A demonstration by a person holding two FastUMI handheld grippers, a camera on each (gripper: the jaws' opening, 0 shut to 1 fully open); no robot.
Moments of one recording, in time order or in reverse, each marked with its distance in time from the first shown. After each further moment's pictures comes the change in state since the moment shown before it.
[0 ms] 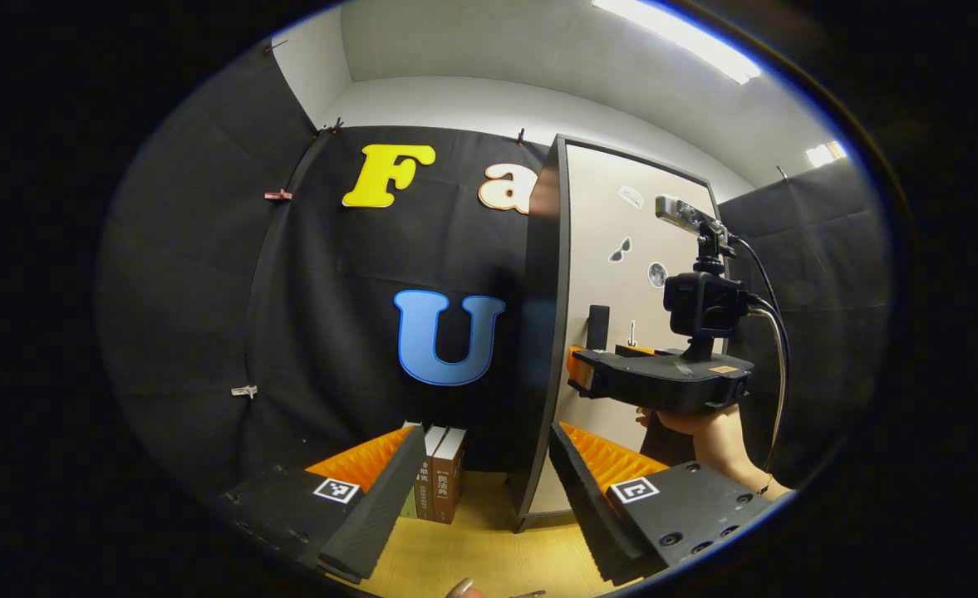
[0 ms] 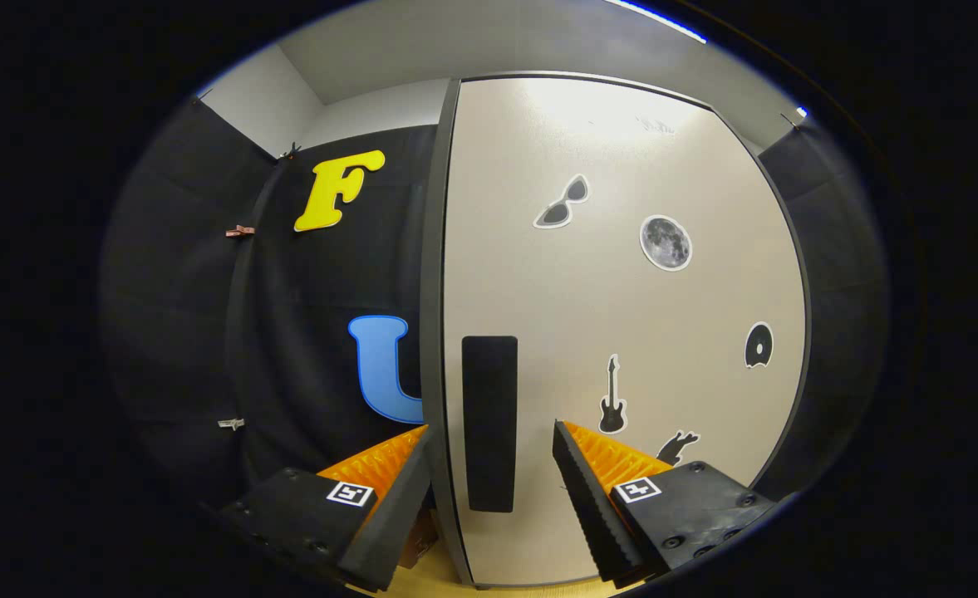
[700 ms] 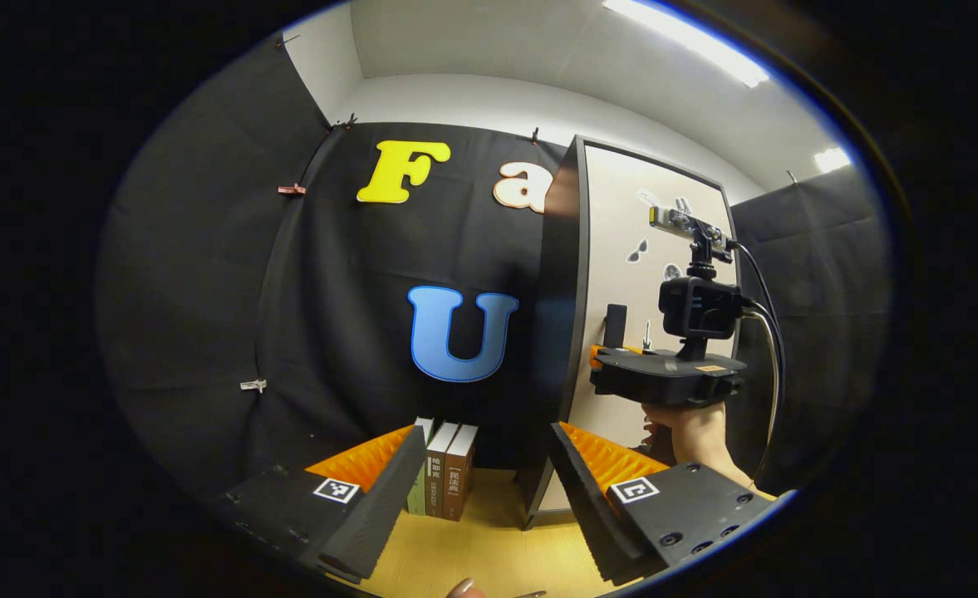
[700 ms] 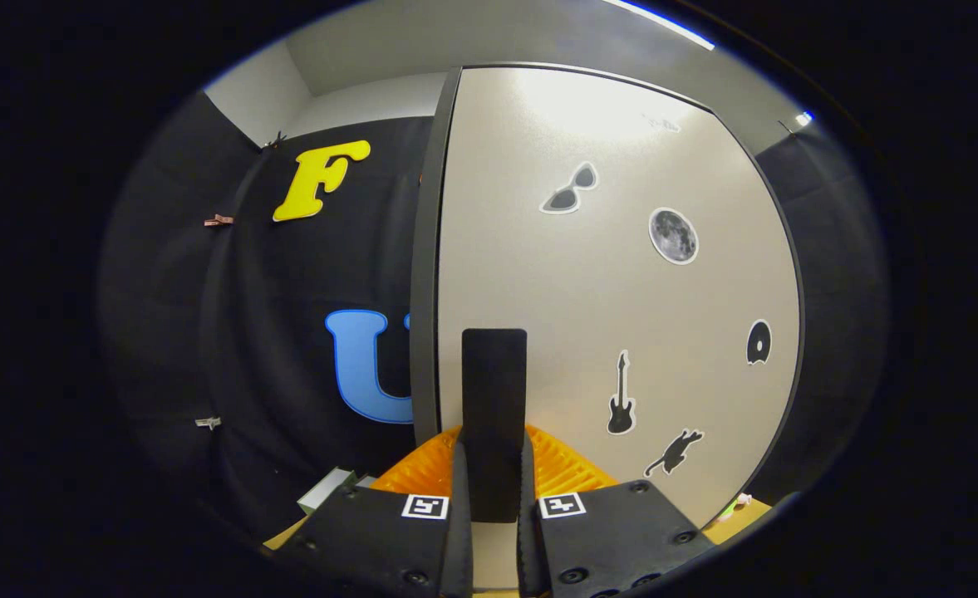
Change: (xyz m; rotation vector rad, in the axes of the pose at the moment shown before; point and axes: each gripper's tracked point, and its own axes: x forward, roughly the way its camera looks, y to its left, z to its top) left arm -0.012 0.021 -0.001 -0.020 0.010 0.022; right arm 0.011 0.001 -0.008 -0.018 0.012 -0.076
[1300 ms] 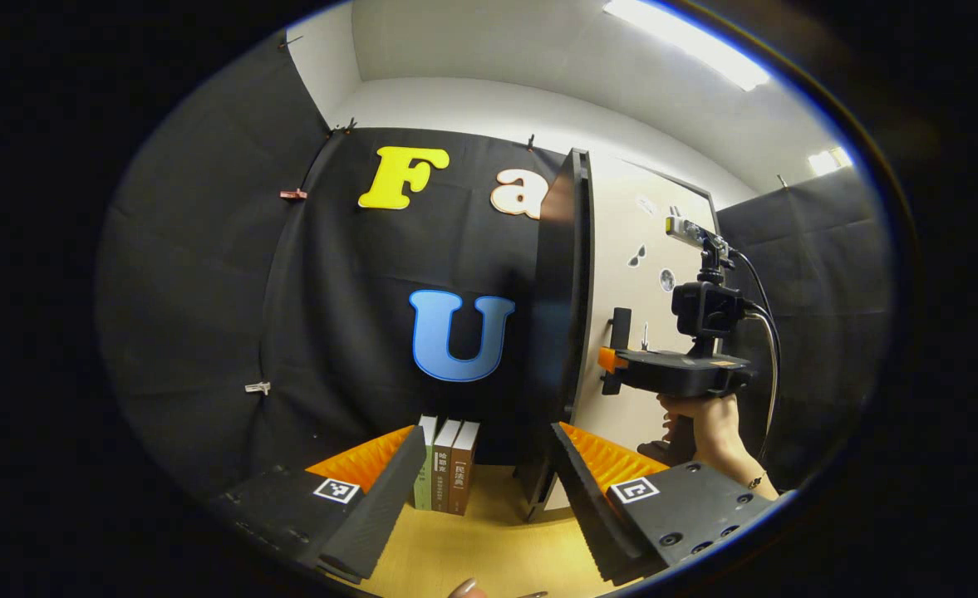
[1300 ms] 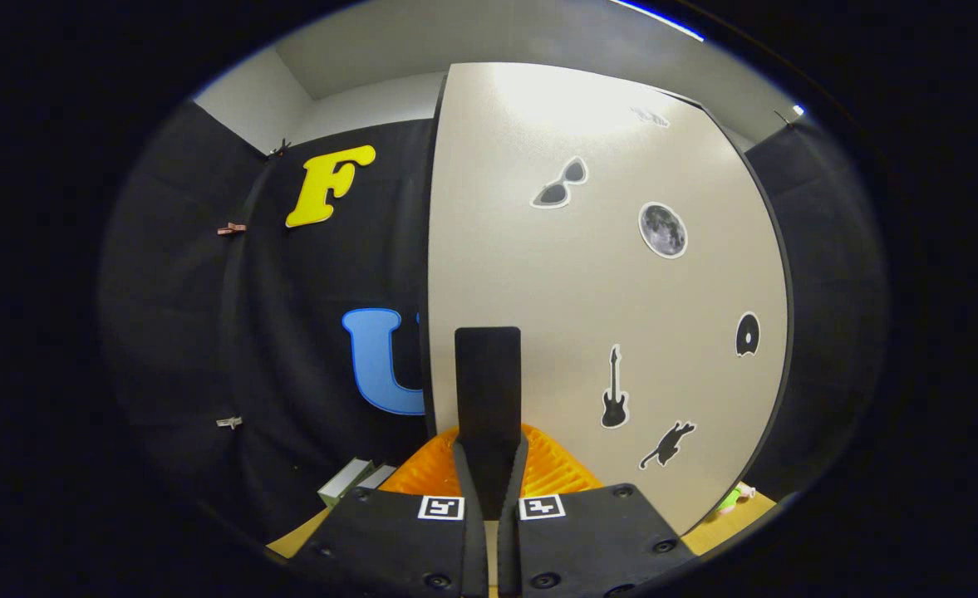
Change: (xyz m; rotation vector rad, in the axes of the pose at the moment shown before) left arm -0.037 0.007 0.007 0.008 -0.014 -0.047; right arm -0.030 -0.002 0.004 0.031 0.037 0.066
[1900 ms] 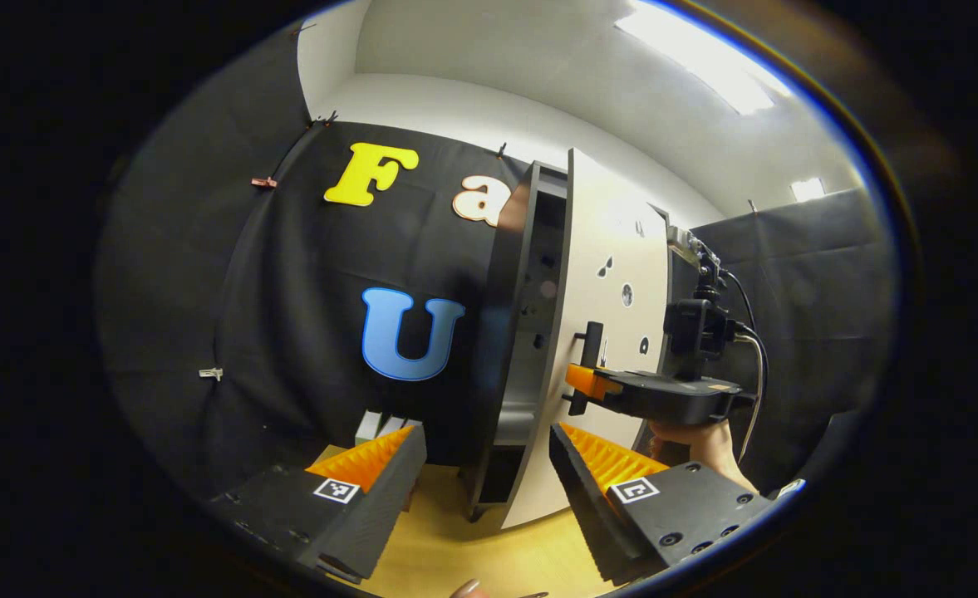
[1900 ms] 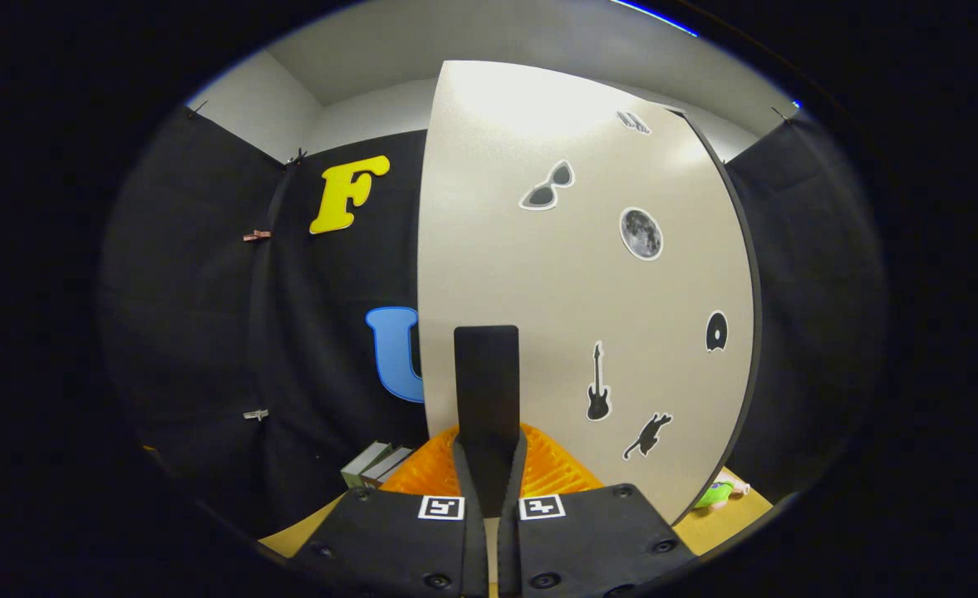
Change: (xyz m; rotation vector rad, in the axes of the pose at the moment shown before) left arm -0.021 -0.055 0.005 -0.064 -0.013 -0.144; right arm -0.060 -0.012 0.009 0.006 0.014 0.064
